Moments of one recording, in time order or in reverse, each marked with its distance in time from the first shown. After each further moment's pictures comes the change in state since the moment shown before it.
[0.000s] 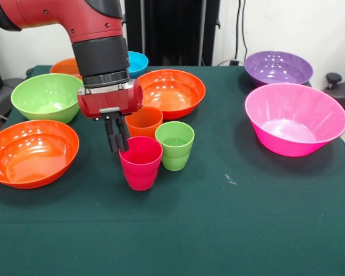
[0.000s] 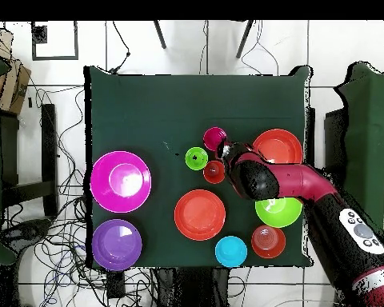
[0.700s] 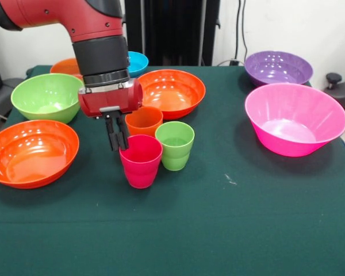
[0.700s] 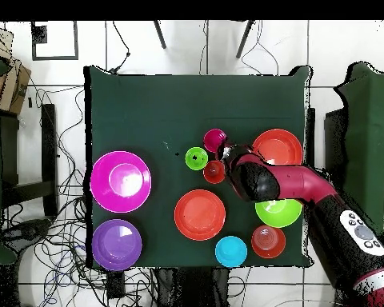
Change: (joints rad) arm -0.009 0.000 0.000 0.008 0.000 0.000 0.000
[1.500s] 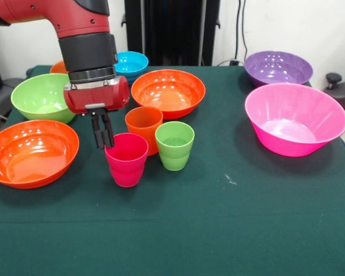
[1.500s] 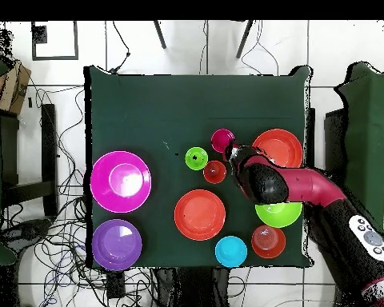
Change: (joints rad) arm -0.030 -0.009 0.000 0.000 0.000 0.000 0.000
